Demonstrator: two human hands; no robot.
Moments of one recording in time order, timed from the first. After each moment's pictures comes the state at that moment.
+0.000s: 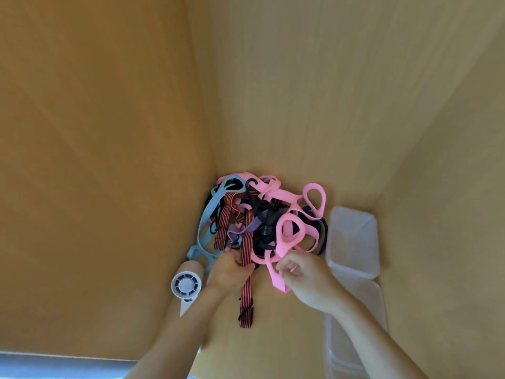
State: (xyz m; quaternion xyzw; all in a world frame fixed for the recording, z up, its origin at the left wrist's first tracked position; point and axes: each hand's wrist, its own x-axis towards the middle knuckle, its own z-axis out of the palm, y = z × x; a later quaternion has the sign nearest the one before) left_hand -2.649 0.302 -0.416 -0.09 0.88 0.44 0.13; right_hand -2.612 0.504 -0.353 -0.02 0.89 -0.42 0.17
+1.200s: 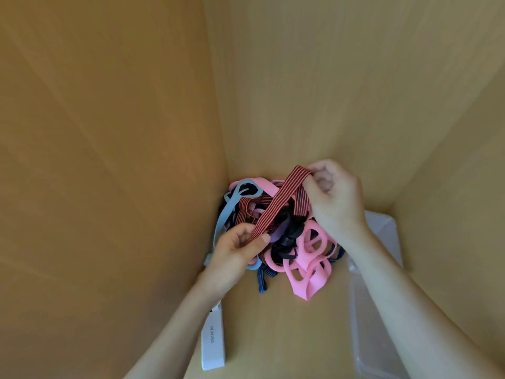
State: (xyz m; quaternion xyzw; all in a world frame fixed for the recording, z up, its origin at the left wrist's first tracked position) left_hand -2.642 0.272 -0.298 0.03 0.70 0.71 0.12; right_hand -2.695 0.465 -0.249 -0.03 0.79 -0.57 -0.22
